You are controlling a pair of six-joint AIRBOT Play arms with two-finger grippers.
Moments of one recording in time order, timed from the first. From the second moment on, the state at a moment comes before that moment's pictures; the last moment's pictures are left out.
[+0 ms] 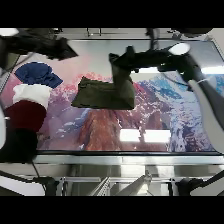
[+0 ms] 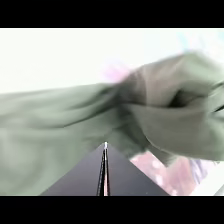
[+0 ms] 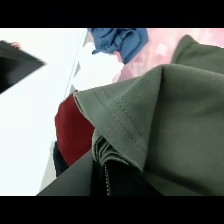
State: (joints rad) left arm 0.06 -1.69 1.96 0.79 -1.35 -1.31; right arm 0.29 -1.83 1.77 -0.32 0.99 1.26
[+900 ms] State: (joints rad) left arm 0.34 -1.51 1.65 0.66 -1.45 -1.19; right arm 0.29 -1.93 1.77 -0.15 1.02 1.06
